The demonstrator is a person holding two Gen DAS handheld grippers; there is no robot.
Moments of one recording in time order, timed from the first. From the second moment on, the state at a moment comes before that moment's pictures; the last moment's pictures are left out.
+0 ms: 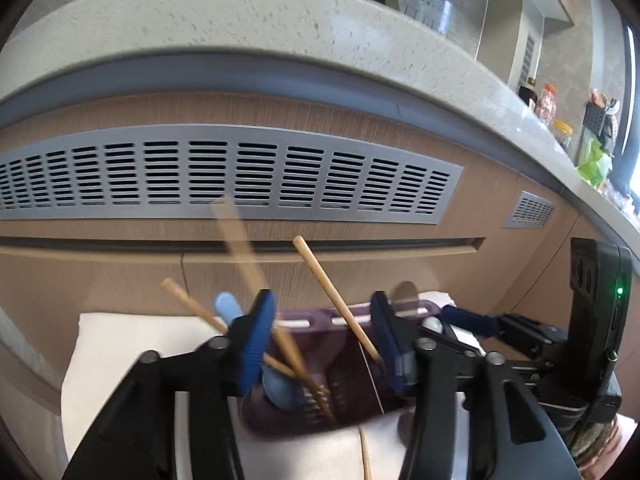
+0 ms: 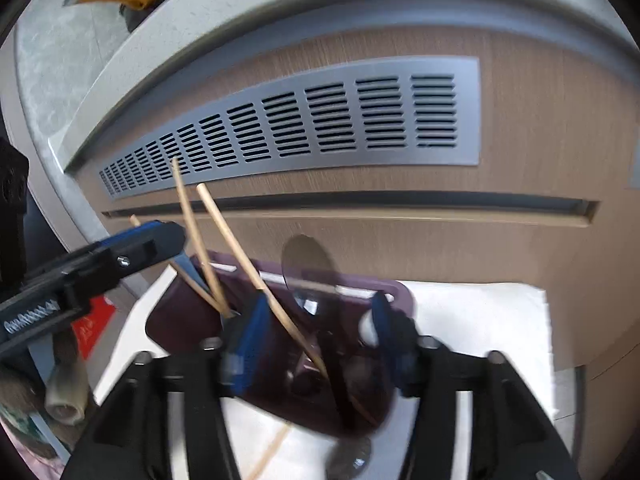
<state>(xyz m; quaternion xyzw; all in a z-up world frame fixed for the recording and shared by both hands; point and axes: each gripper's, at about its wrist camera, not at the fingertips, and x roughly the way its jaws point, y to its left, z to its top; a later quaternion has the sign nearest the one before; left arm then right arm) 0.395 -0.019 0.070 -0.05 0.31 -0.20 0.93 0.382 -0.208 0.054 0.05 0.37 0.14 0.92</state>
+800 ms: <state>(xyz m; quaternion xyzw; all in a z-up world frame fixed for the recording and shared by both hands) 0.154 -0.032 -0.034 0.08 0.46 -0.33 0.82 0.167 -0.247 0.022 -0.05 0.41 0.04 0.91</state>
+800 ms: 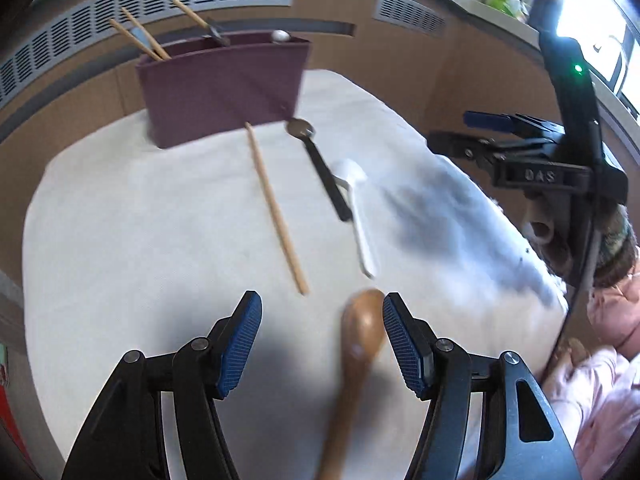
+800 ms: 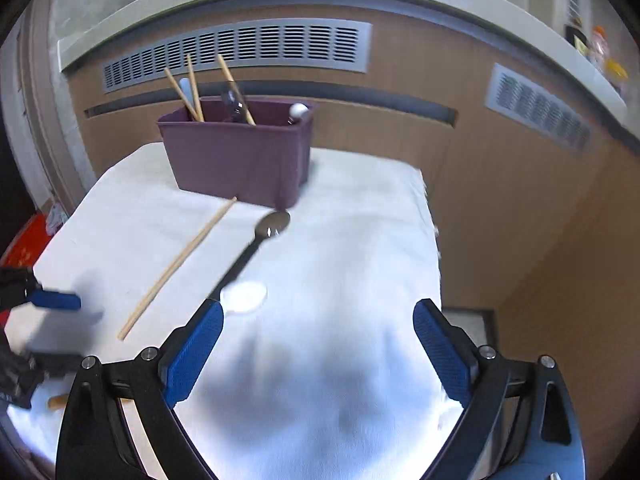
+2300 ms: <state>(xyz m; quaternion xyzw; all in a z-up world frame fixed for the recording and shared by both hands) 0.211 0.021 -0.048 -0.07 0.45 -0.18 0.87 0.240 -0.188 -0.038 0.00 0.52 0.06 0.85</state>
